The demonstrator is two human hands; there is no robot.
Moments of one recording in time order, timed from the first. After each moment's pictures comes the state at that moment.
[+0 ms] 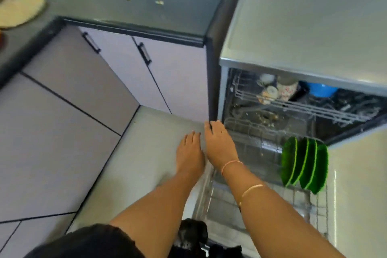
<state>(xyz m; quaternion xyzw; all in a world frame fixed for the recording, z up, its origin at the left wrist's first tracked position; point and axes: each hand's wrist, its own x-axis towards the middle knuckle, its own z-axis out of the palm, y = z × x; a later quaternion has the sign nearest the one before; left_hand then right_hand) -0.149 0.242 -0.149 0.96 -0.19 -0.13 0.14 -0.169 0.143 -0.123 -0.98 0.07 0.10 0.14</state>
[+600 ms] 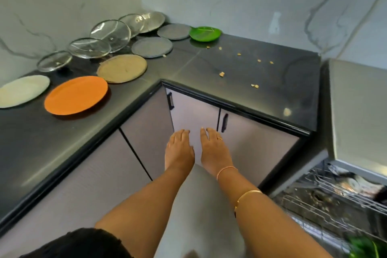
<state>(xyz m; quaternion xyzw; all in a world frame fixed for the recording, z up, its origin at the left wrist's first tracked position) 0.136 0.474 -0.039 0.97 -0.10 0.02 0.22 0.108 0.368 -0.026 -0.99 0.01 -0.03 0.14</state>
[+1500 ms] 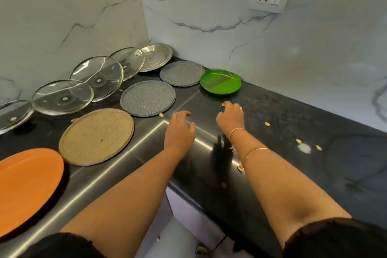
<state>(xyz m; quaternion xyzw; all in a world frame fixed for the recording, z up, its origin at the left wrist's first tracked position) 0.527 0.391 0.045 0.92 -0.04 0.06 0.38 0.570 0.237 0.038 -0.95 0.16 -0.05 0.28</state>
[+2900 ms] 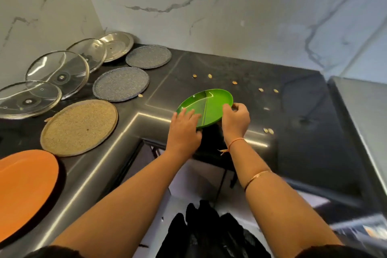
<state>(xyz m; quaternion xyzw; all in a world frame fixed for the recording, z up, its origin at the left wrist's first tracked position) 0.430 0.403 0.013 0.93 -0.31 0.05 0.20 0.409 0.272 0.022 -0.66 0.42 -0.30 0.55</state>
